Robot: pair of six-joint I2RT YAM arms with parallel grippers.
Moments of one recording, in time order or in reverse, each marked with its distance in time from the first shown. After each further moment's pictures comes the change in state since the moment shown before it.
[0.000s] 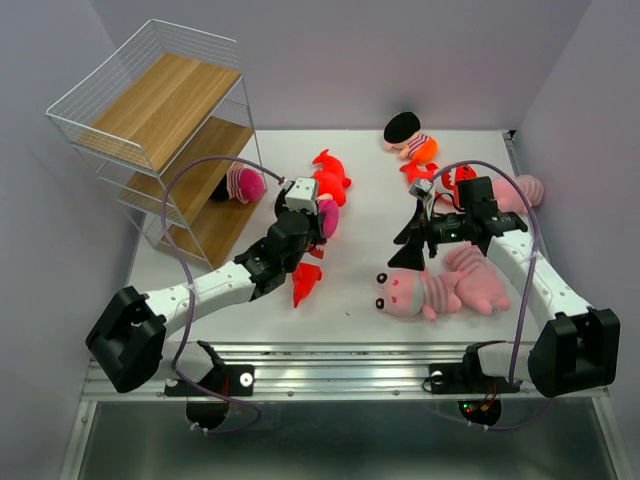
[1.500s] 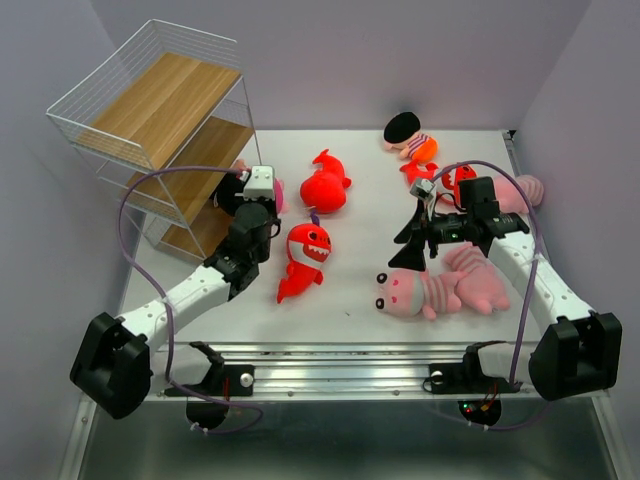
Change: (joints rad) left arm 0.195 -0.134 -0.081 0.085 -0.173 0.284; right arm 0.000 -0.019 0.000 0.000 -0.004 -0.009
